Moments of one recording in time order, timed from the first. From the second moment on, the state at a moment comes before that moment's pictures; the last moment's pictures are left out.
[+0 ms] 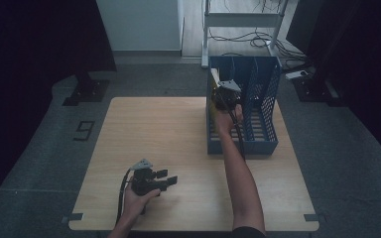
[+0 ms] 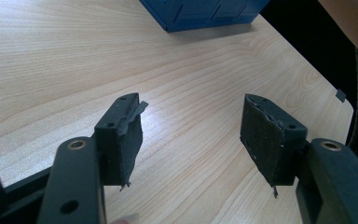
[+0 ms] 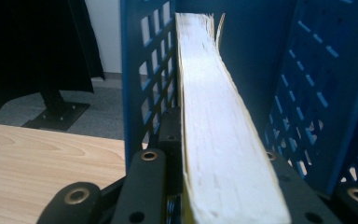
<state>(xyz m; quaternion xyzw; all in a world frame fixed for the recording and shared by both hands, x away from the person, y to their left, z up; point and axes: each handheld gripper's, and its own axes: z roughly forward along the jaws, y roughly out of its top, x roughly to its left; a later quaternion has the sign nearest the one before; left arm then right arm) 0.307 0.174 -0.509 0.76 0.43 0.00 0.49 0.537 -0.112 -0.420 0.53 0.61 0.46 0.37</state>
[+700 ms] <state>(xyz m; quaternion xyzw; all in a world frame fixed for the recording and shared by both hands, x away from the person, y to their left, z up) 0.307 0.172 -0.509 0.76 0.43 0.00 0.48 0.514 -0.124 -0.416 0.50 0.62 0.49 0.35</state>
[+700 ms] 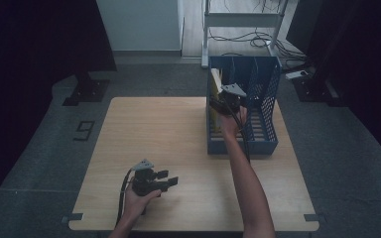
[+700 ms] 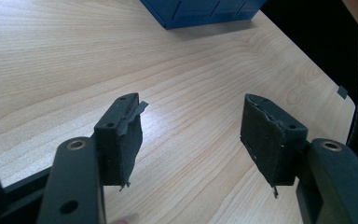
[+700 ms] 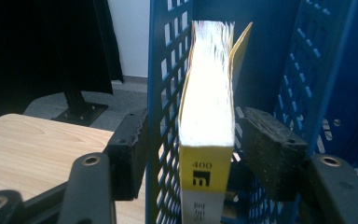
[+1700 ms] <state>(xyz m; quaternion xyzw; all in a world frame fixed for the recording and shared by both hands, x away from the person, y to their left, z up) 0.305 0.171 -0.508 0.77 0.43 0.02 0.47 0.472 -0.136 -0.415 0.47 0.63 0.51 0.36</state>
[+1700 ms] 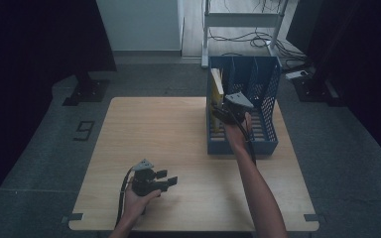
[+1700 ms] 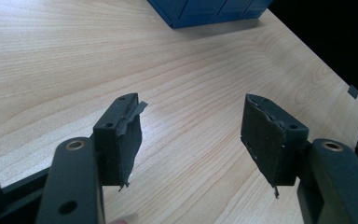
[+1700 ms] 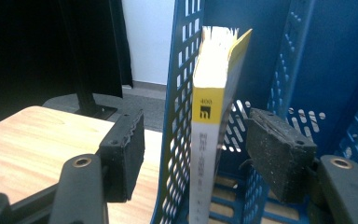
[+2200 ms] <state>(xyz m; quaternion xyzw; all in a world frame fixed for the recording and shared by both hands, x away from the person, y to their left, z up) 0.304 0.171 -0.508 0.77 0.44 0.03 0.47 0.420 -0.155 -0.433 0.45 0.65 0.51 0.32</state>
